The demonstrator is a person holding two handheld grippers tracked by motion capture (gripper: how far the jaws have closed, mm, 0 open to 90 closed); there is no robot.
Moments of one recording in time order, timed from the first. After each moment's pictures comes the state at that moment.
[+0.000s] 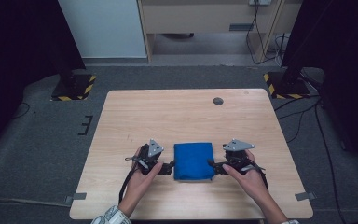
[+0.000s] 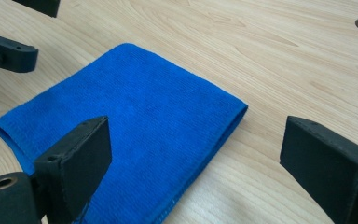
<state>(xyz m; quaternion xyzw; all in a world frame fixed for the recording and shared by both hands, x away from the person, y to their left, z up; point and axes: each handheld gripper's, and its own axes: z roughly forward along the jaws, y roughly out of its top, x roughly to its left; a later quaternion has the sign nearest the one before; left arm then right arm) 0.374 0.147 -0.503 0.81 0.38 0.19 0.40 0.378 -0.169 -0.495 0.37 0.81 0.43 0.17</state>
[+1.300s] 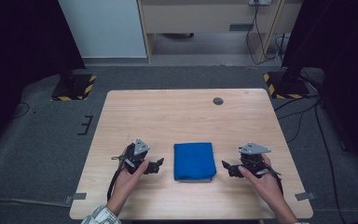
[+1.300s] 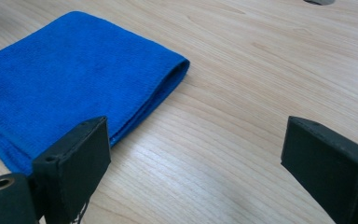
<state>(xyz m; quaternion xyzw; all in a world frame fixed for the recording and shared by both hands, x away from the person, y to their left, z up) 0.379 0.191 -0.504 0.80 0.41 0.20 0.39 0.370 -0.216 -0.501 0.40 0.80 0.40 0.19</state>
